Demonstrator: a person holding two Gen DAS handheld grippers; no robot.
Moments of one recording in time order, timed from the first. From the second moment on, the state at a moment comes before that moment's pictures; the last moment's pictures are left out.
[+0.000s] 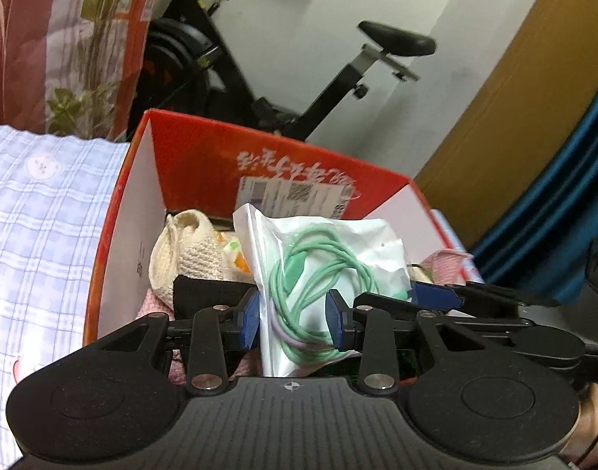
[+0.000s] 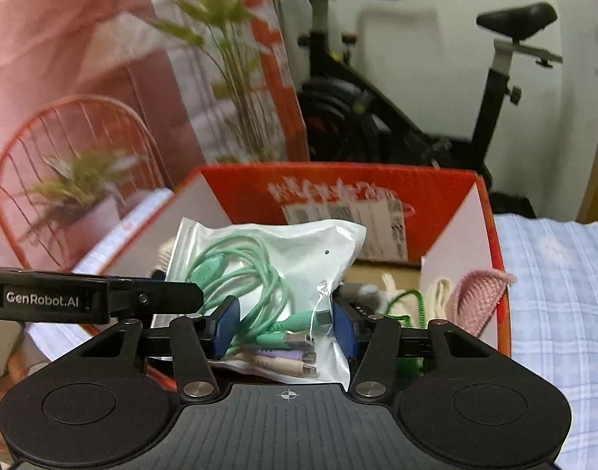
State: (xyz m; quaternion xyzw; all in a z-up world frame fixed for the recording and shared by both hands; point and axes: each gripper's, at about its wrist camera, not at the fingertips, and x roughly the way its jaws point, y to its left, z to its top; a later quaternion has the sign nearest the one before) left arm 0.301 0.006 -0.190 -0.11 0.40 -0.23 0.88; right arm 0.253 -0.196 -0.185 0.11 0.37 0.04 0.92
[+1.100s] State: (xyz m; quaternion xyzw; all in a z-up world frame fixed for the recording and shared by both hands) left arm 0.226 0.024 -0.109 0.00 0.30 -0.16 0.94; right arm 0.211 -0.210 -0.137 0.14 0.31 0.01 0.94
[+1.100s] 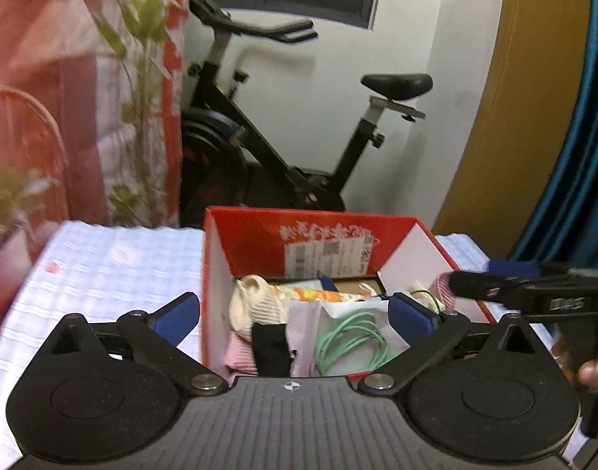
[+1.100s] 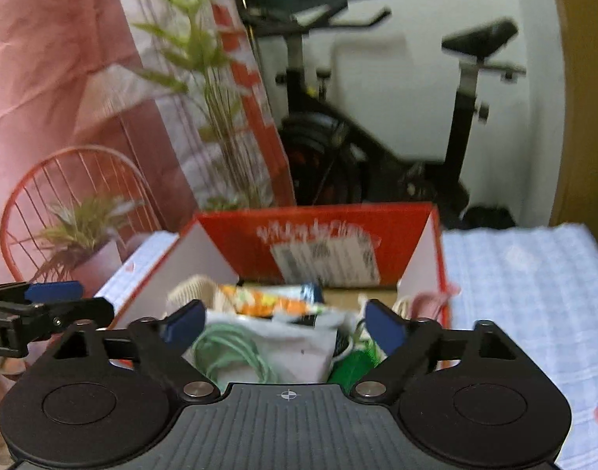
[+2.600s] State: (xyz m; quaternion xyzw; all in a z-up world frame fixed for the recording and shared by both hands) left arm 0.036 0.043 0.017 0.04 0.13 -0.04 0.99; right arm -0.007 -0.132 0.020 0.03 0.12 -0.09 0.99
